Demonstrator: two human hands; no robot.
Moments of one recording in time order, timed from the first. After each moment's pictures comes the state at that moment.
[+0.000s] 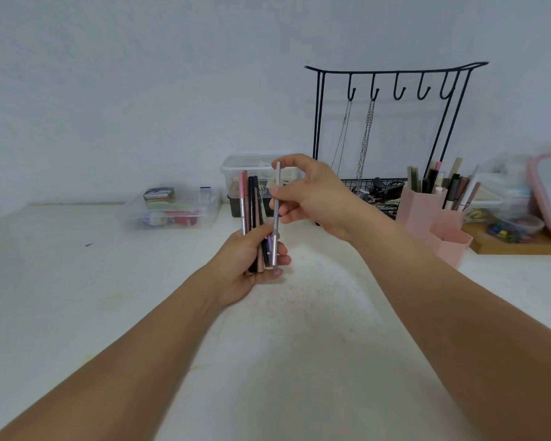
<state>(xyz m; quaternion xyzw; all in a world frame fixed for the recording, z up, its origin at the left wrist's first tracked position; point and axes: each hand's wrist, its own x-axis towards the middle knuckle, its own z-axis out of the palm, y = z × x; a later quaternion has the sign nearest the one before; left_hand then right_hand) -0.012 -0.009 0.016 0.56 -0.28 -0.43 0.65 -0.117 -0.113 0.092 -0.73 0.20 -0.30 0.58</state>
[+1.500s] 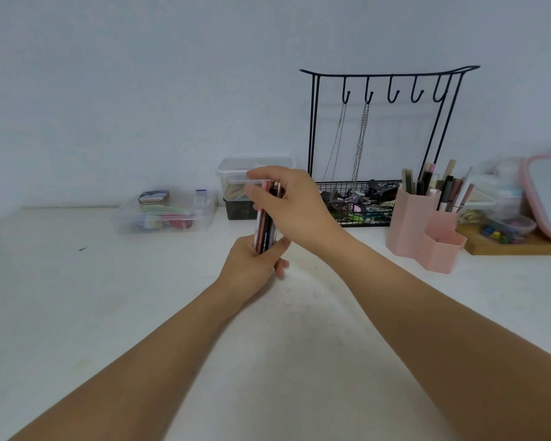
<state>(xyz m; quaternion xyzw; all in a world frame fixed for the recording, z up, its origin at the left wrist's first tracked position) -0.016 -0.022 -0.003 0.66 -0.42 -0.24 0.58 -0.098 -0.093 0.072 -0.81 0.15 -0.43 0.37</state>
